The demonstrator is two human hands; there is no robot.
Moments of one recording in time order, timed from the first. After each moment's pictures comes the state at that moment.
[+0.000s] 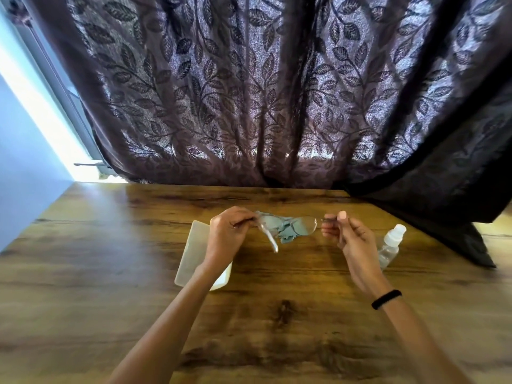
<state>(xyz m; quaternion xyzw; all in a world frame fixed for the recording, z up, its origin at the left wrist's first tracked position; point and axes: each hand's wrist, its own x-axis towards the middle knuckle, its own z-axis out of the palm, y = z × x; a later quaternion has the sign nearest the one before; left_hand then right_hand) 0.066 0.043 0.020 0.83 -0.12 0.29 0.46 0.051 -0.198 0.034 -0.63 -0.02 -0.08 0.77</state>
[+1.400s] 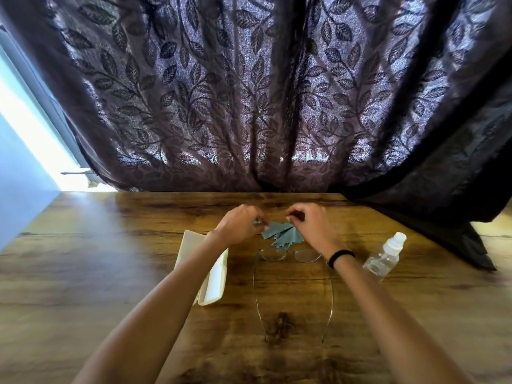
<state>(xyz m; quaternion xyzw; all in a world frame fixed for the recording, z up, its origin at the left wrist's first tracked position) 0.142 0.027 0.027 0.95 -0.21 0.01 0.21 0.127 -0.158 0.033 -0.93 -0.12 -0.10 0.33</state>
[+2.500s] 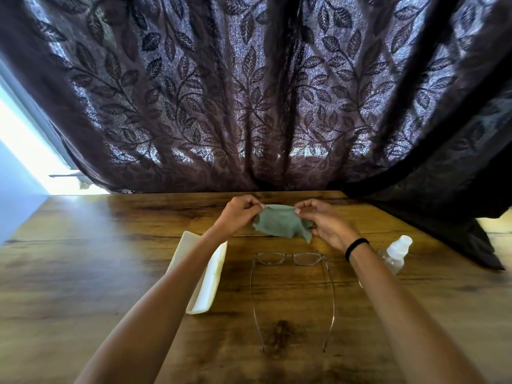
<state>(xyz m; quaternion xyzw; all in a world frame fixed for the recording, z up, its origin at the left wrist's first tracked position) 0.156 0.022 0.027 0.83 -0.06 -0.03 0.56 0.154 -0.183 0.028 -0.72 0.06 0.16 0.68</state>
